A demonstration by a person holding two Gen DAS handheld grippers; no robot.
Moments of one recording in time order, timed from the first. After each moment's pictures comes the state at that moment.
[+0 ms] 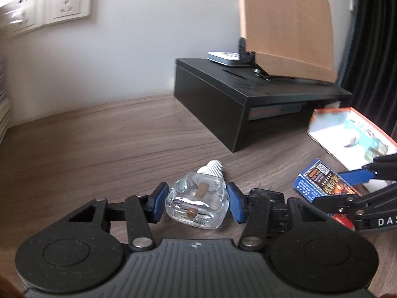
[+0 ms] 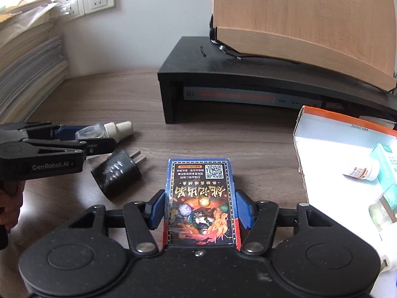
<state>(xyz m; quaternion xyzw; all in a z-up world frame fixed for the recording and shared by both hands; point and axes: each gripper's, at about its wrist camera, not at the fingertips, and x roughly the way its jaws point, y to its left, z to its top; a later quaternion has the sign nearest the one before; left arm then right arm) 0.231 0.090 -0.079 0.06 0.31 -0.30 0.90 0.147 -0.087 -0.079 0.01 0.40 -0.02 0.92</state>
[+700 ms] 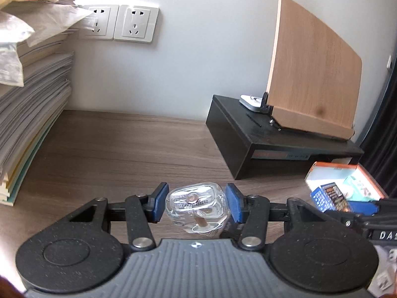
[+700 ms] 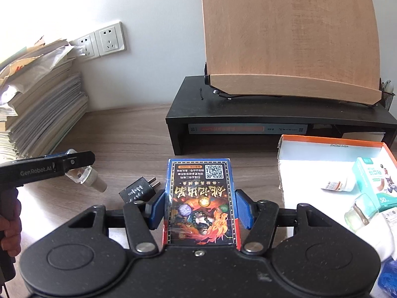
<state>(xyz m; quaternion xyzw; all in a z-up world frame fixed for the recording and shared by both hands) 0.172 0.107 -0.020 -0.04 0.30 -0.20 0.93 0.105 -0.116 -0.020 0.05 0.35 0.01 0.94</state>
